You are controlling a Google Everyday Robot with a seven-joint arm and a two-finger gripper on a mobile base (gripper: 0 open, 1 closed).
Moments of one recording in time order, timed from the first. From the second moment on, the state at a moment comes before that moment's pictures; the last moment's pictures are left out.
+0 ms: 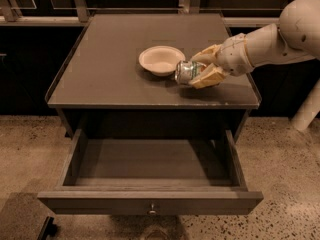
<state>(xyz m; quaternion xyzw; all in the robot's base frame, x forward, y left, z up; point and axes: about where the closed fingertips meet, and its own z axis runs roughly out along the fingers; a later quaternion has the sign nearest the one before) 0.636 -0.128 0.882 -0.63 0.63 0.15 0.44</state>
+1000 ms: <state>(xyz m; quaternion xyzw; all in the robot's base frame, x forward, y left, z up) 0.637 -0.128 0.884 -0.63 0.63 0.15 0.44</state>
